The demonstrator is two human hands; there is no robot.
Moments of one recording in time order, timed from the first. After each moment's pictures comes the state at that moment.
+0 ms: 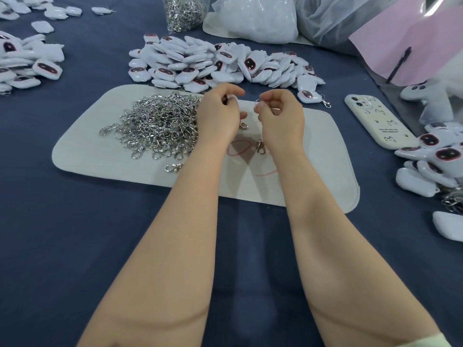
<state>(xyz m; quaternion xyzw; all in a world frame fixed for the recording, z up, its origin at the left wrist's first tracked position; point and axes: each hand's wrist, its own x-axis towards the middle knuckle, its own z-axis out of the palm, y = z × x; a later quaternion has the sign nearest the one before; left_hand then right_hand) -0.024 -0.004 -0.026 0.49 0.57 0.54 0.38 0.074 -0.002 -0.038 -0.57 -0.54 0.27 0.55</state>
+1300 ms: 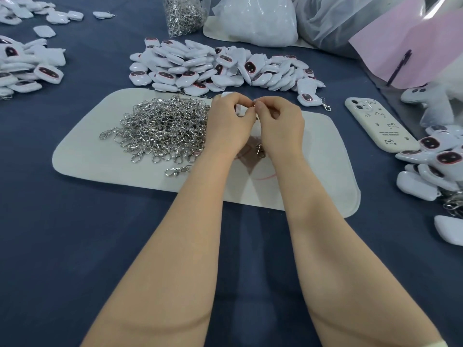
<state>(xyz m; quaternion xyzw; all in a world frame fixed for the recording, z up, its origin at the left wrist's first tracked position) -0.016 0.001 -0.036 0.59 0.60 0.48 0.24 0.075 0.000 -0.038 -0.60 -0.57 0.23 0.52</state>
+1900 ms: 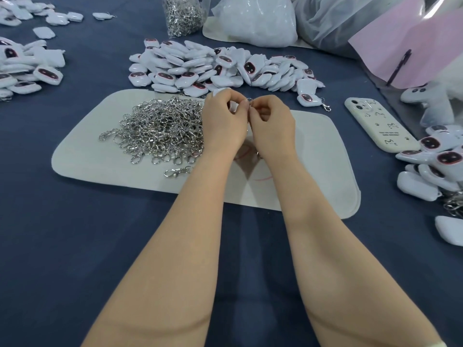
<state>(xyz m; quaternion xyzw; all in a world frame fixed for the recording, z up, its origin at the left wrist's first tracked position) -0.017 -0.002 -0.031 0.55 0.61 0.52 0.22 0.067 -0.002 -0.040 -0.58 -0.59 0.24 0.51</state>
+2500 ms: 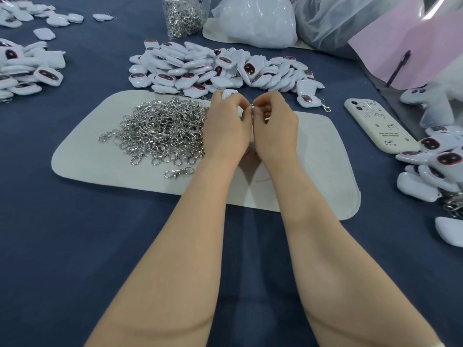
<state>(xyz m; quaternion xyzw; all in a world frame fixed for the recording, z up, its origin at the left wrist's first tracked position) -0.013 -0.008 -0.032 0.61 0.63 0.46 0.15 0.068 -0.004 -0.039 -0.60 -0.61 0.15 0.49</state>
